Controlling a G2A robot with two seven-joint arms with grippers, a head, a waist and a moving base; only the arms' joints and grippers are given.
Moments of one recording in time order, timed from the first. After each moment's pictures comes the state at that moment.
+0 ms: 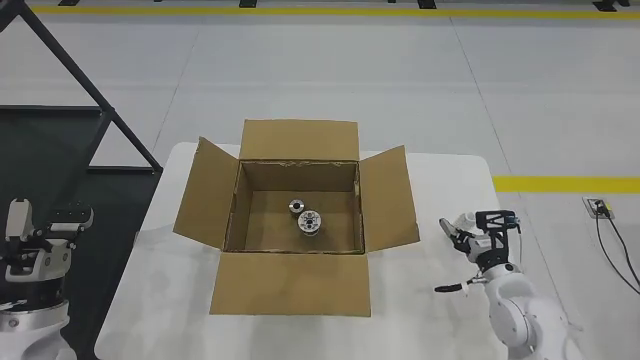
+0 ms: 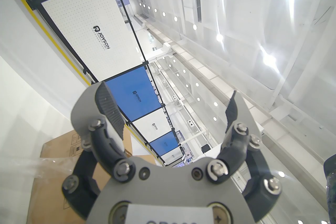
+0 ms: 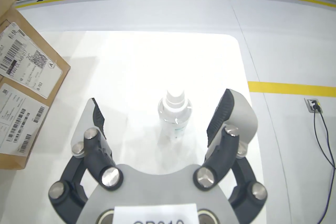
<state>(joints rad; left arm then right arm) 1.50 -1.20 -2.00 -1.89 -0.37 -0.38 -0.22 -1.19 -1.31 1.60 -1.46 -1.25 -0.15 0.18</state>
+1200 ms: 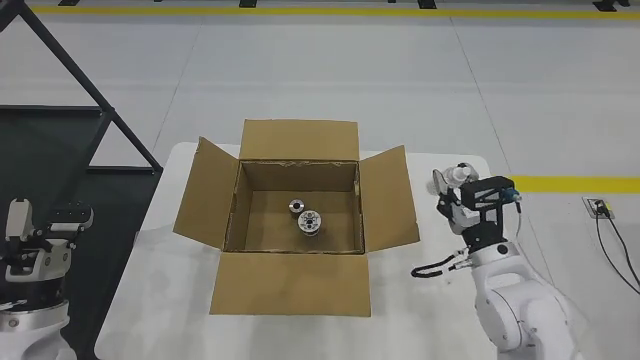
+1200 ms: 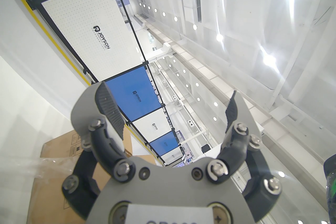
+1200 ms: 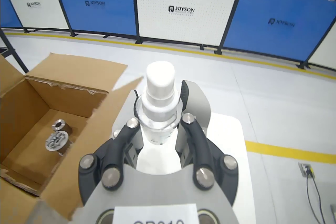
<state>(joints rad) 1.50 -1.20 -2.00 -1.89 -0.37 -0.38 -0.22 -1.20 -1.31 1.43 -1.98 -1.39 -0.03 0.26</state>
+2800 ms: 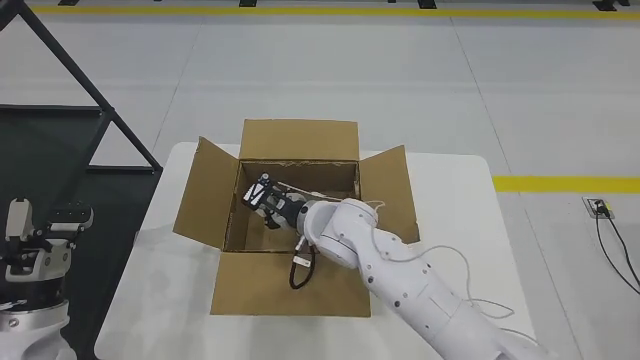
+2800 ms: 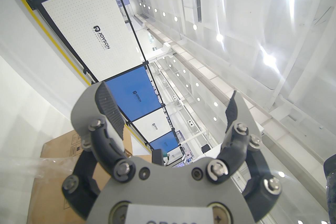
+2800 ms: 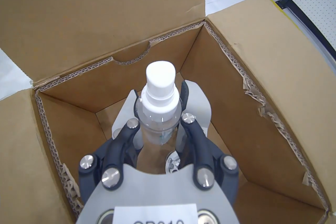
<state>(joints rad) 1.50 -1.20 -2.00 -1.89 -0.37 -0.38 -0.22 -0.39 -1.59 0.63 -1.01 -1.12 -0.29 0.44</state>
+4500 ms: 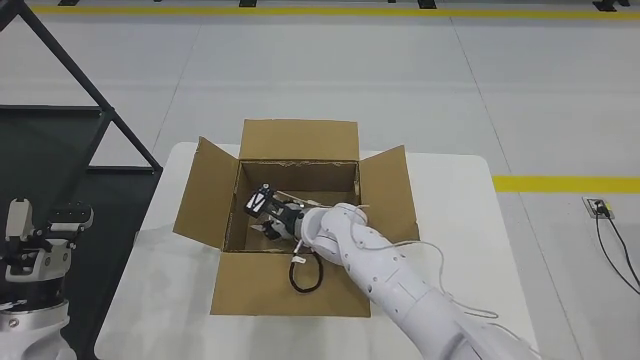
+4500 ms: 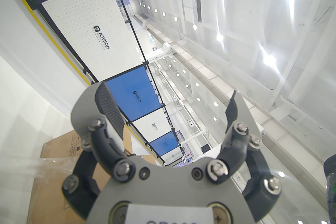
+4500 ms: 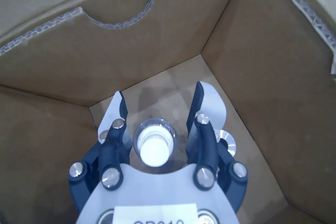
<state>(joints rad) 1.50 -1.20 -2.00 -1.89 -0.37 -0.38 -0.22 -0.31 -1.74 0.58 -0.56 -1.12 -0.40 0.19</state>
